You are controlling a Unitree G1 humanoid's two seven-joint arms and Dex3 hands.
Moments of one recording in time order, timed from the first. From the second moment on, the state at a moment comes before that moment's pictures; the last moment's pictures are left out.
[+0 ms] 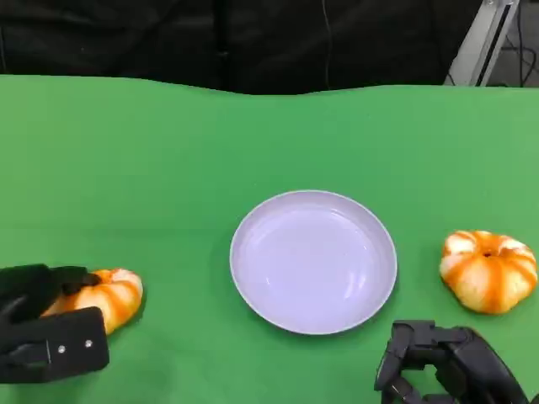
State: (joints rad) left arm -0.25 0.58 -0.27 0.58 0.62 -0.20 -0.11; right arm 0.02 -0.08 0.10 0.57 0.11 -0.80 0.50
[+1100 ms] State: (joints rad) left arm -0.16 0.51 -0.24 0.53 0.58 -0.18 0.10; right arm 0.03 -0.08 0.10 0.56 0.11 -0.79 0.50
